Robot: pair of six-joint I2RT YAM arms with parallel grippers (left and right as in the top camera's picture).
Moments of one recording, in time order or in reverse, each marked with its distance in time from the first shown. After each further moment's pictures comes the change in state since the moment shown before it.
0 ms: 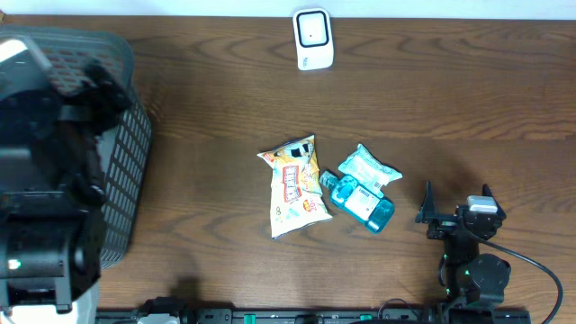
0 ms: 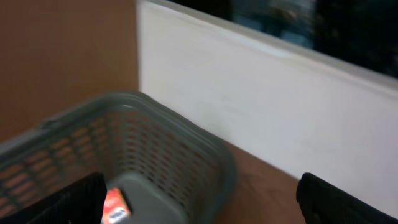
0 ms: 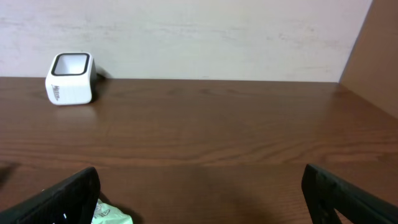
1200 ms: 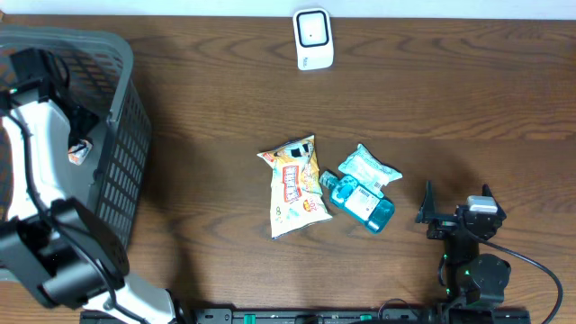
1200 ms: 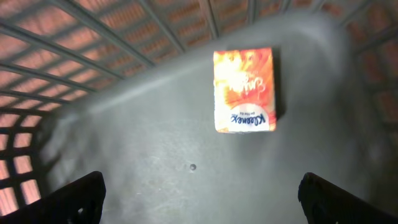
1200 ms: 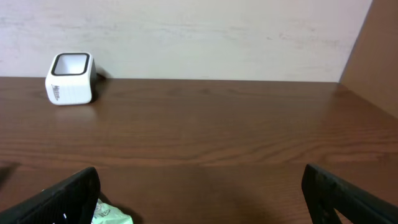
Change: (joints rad) left arm 0.401 0.778 0.014 -0.258 0.010 -0.285; right arm 0.000 0.000 0.000 0.000 0.000 0.000
